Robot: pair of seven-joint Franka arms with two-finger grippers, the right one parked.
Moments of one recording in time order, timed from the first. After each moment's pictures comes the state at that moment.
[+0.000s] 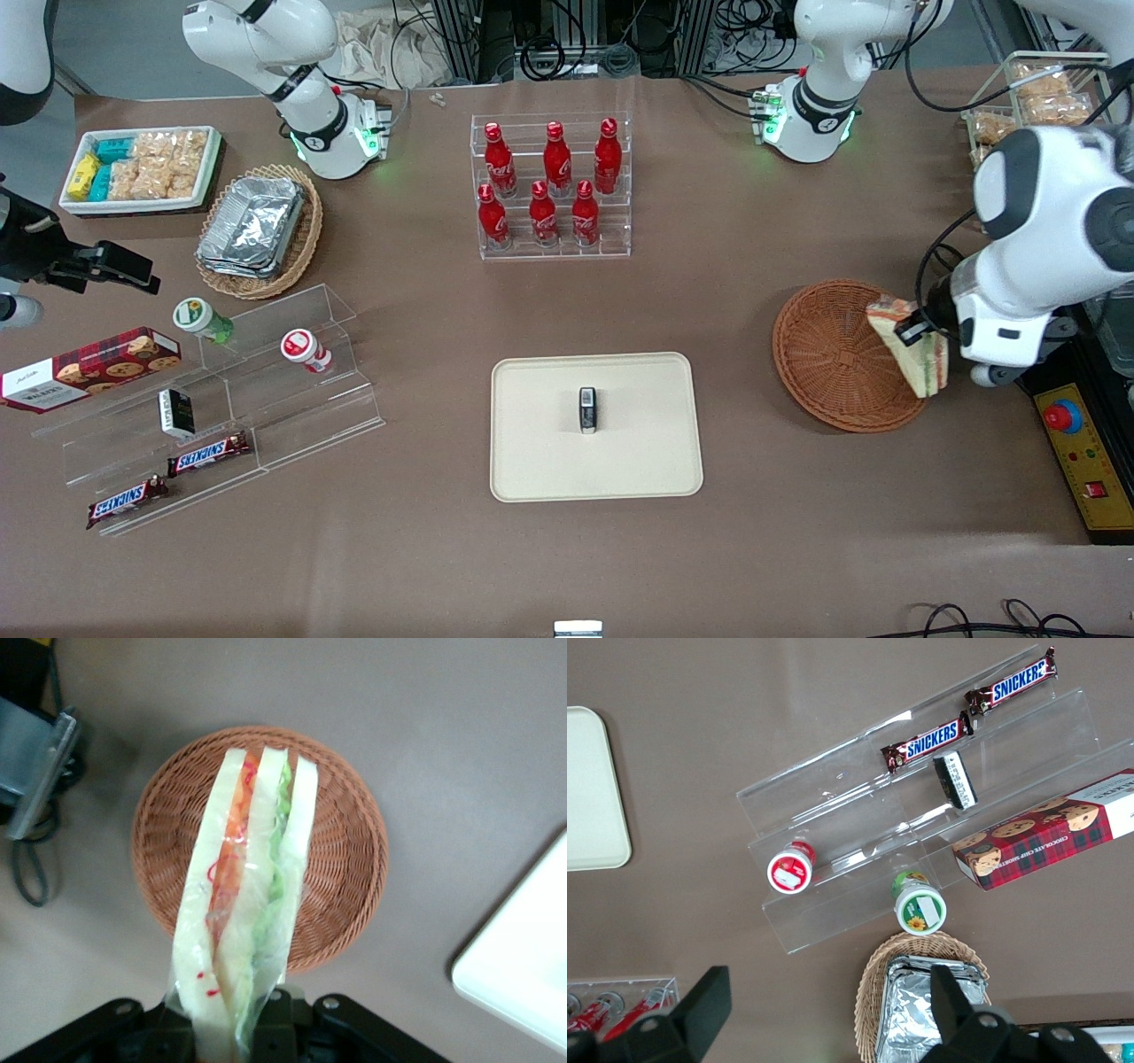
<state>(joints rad) 0.09 0.13 -0.18 -1.75 0.04 1.74 -0.62</state>
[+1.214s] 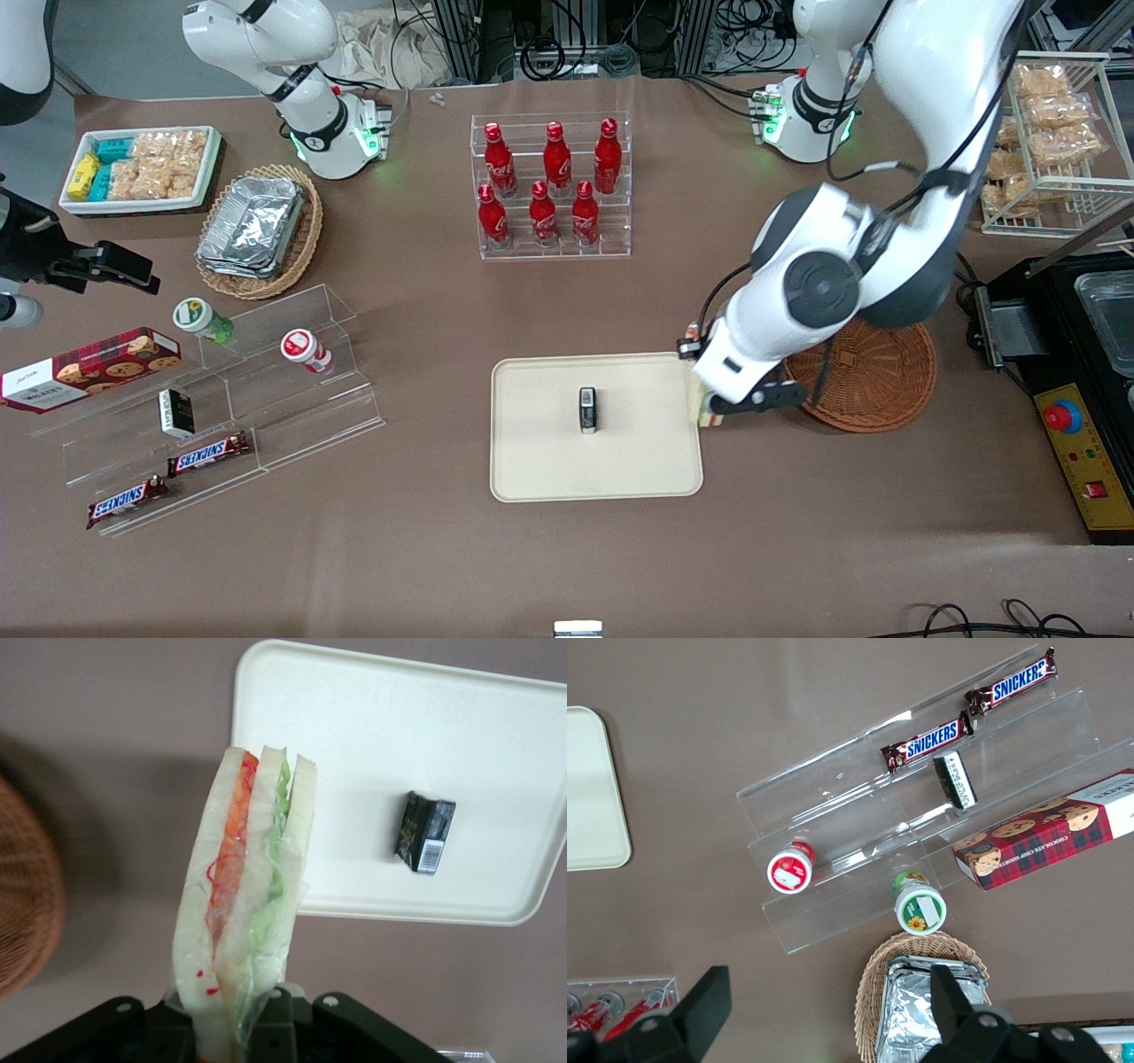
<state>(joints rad) -0.09 0.58 -0.48 -1.44 0.08 1.88 -0.67</state>
